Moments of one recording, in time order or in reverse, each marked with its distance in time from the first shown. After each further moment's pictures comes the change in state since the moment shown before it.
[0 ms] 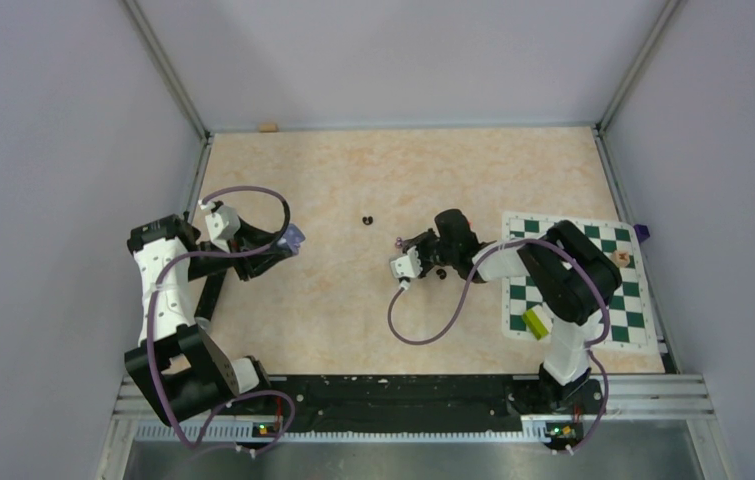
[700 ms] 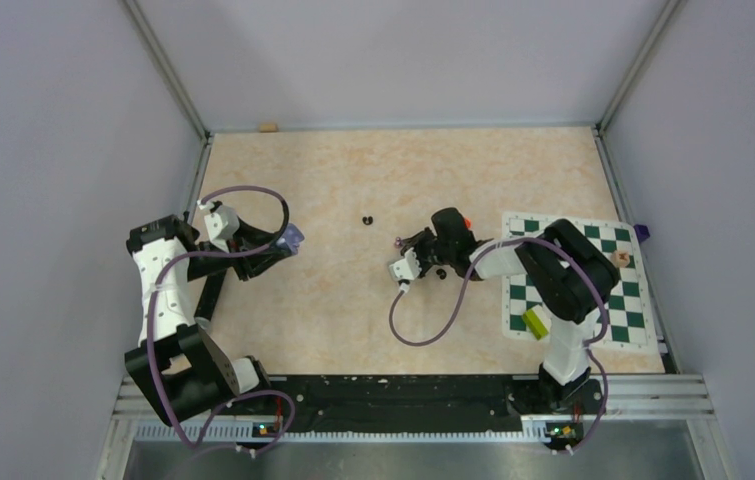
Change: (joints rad) left arm 0.008 0.000 0.000 0.000 0.000 0.000; right arm 0.006 0.013 0.026 -0.043 0.010 -0.102
